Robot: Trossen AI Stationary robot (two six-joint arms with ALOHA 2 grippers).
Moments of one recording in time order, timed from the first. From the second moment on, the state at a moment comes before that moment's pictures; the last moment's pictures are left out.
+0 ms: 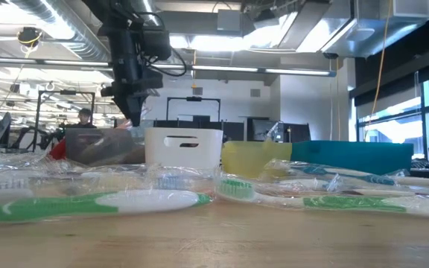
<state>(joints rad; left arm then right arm) 0.57 1.50 1.10 -0.87 -0.15 -0.30 0.77 1.78 1.59 -0.80 0.64 0.67</state>
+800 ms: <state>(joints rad) 0.57 1.50 1.10 -0.90 -0.11 -0.35 0.77 1.78 1.59 -0.80 0.63 0.68</state>
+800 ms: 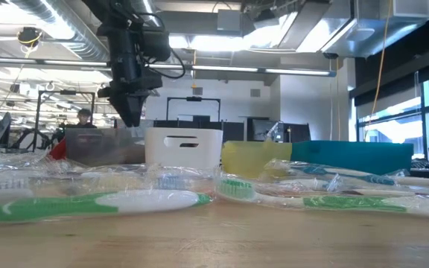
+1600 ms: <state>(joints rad) 0.33 1.18 1.10 -0.91 0.02 -0.23 0.77 1.78 1.59 -0.81 0.63 0.68</state>
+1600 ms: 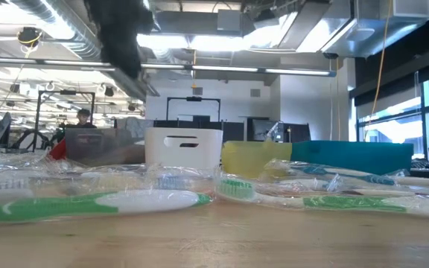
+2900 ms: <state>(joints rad) -0.25 1.67 1.10 -0.83 -0.11 0.10 0.77 1.78 1.59 -0.81 0.61 0.70</state>
